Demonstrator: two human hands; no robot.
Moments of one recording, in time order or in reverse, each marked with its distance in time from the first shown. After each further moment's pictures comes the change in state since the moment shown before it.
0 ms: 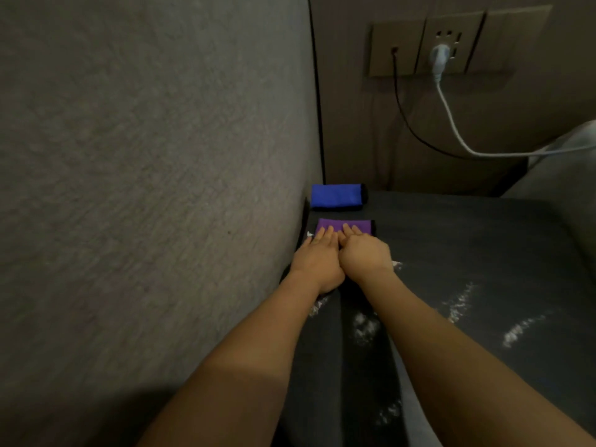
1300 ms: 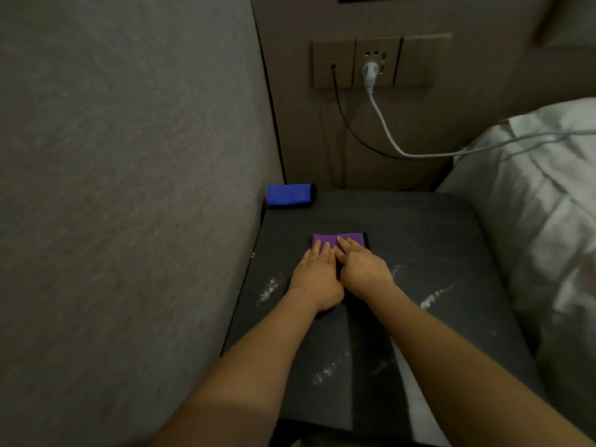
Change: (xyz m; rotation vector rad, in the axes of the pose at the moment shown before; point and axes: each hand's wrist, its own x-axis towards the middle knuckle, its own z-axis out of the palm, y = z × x) left_hand -0.034 0.093 0.017 -0.061 -0.056 0.042; right_hand -0.077 0.079 -0.019 -0.019 -0.063 -0.022
